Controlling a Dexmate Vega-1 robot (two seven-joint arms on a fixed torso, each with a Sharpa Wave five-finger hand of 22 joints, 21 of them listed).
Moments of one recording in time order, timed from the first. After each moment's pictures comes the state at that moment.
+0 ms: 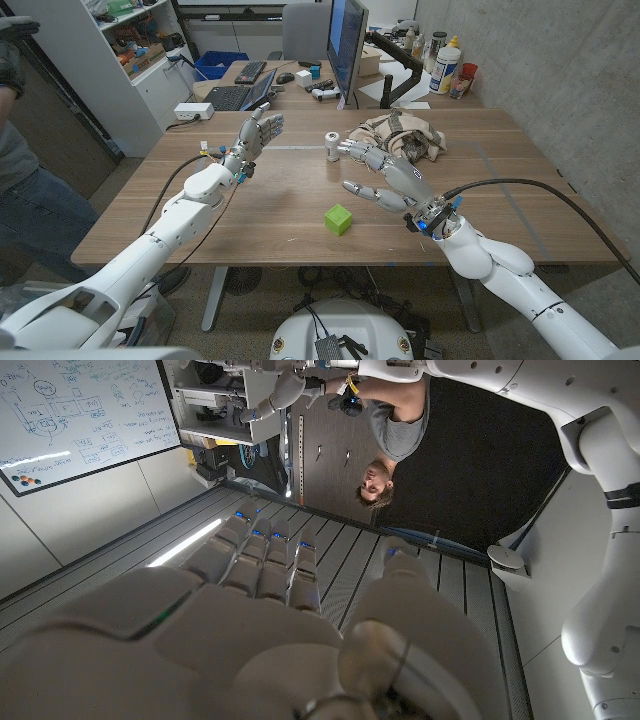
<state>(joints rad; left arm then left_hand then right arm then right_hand) 0.81 0.63 0.38 -1.44 -0.61 -0.19 -0.09 0.05 -0.14 0.32 -0.11 0.57 0.20 0.09 0.20 0.18 0.20 0.01 0.20 0.19 0.13 -0.01 0.19 0.18 0.13 -0.04 0.20 0.18 -1.20 -0.56 -0.25 -1.78 -0.75 0.87 -0.47 0.42 0.07 0.13 -0.10 0.59 0.34 0.01 0.21 0.18 0.31 0.05 0.23 0.18 0.26 -0.02 0.18 0.18 0.30 -0.01 0.21 0.18</state>
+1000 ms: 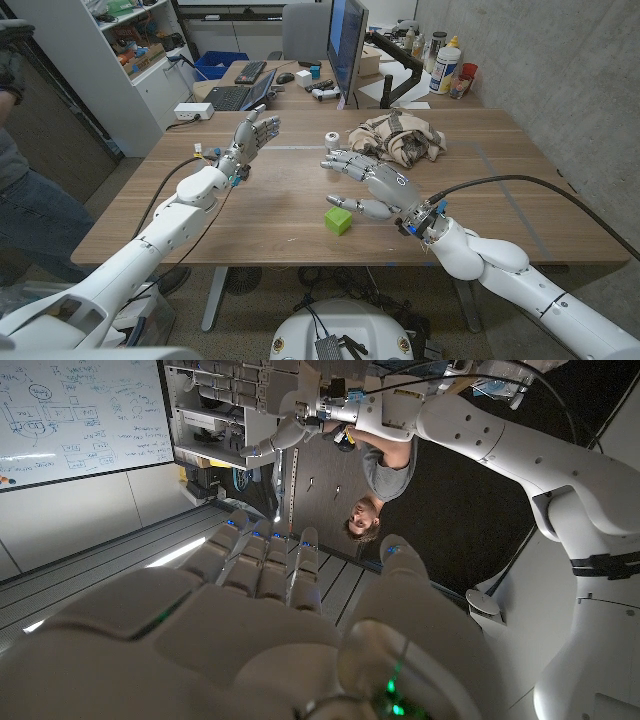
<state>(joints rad) 0.86 0.66 0.36 -1.48 -0.64 -0.19 -0.10 0.05 -0.13 0.31 -0.11 0.58 0.21 0.11 0.20 0.18 0.20 0.01 0.20 0.19 0.14 0.00 0.19 0.18 0.14 -0.04 0.20 0.18 -1.15 -0.71 -0.41 -1.85 -0.82 0.66 -0.55 0.43 0.08 0.13 -0.11 0.58 0.35 -0.01 0.21 0.18 0.30 0.04 0.23 0.19 0.22 0.00 0.18 0.18 0.19 0.06 0.18 0.18</state>
